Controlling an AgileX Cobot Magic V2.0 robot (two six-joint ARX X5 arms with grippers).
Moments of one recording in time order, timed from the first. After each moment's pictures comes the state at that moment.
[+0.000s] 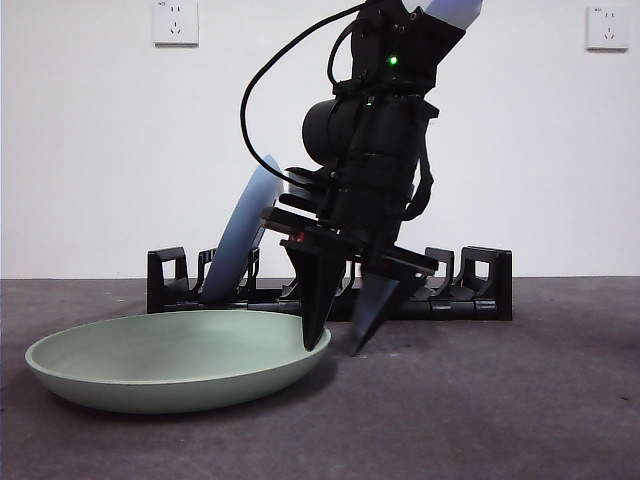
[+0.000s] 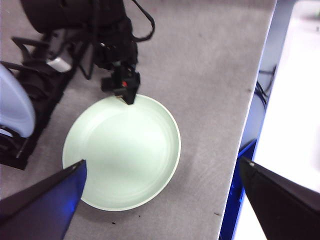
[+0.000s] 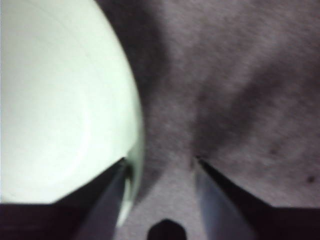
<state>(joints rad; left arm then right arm) -0.63 0.85 1.14 -1.09 0.22 0.49 0.63 2.12 1.63 -0.91 -0.24 0.04</state>
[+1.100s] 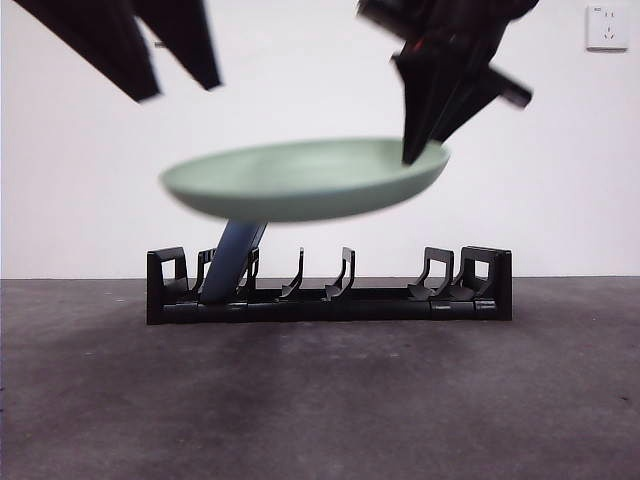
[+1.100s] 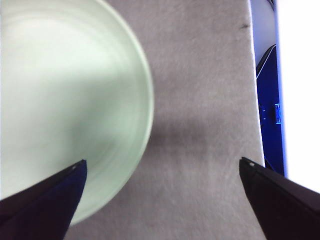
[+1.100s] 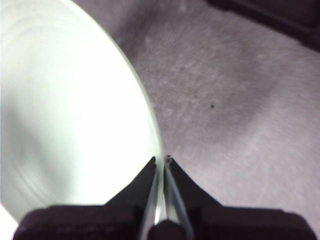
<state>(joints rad) -1.01 1.22 1.14 -0.94 -0.09 0.67 0.49 1.72 1.66 -1.15 -0.25 0.01</state>
